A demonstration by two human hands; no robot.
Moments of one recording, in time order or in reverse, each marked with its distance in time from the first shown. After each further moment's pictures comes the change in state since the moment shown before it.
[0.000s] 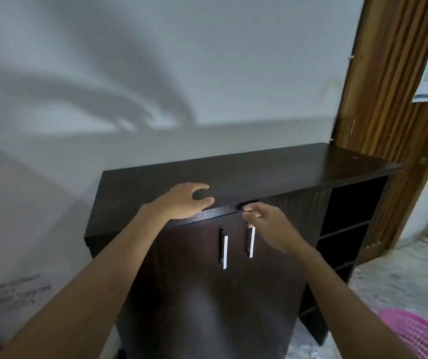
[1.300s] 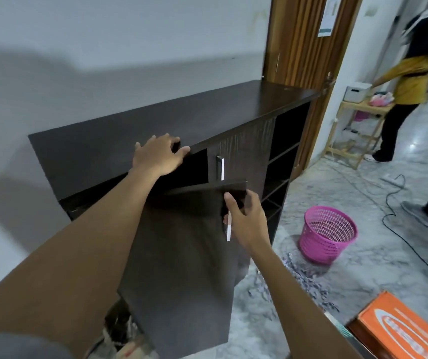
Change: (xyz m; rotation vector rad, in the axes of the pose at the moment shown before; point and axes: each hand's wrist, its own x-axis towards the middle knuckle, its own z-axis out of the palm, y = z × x) left_hand 0.005 -0.022 0.033 0.229 0.109 0.163; right_hand -0.144 -0.020 0.116 0.381 0.566 0.373
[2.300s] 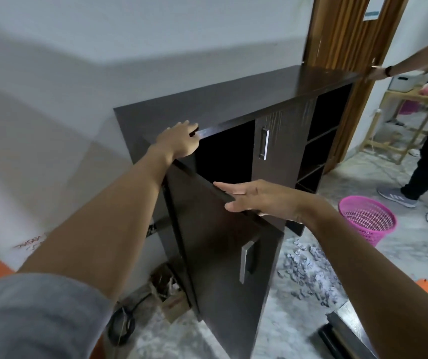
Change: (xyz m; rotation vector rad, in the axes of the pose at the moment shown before) left_hand -0.105 -0.078 -0.044 -0.082 -0.112 0.003; right_hand -0.112 -0.097 0.014 -0.417 -1.055 0.048
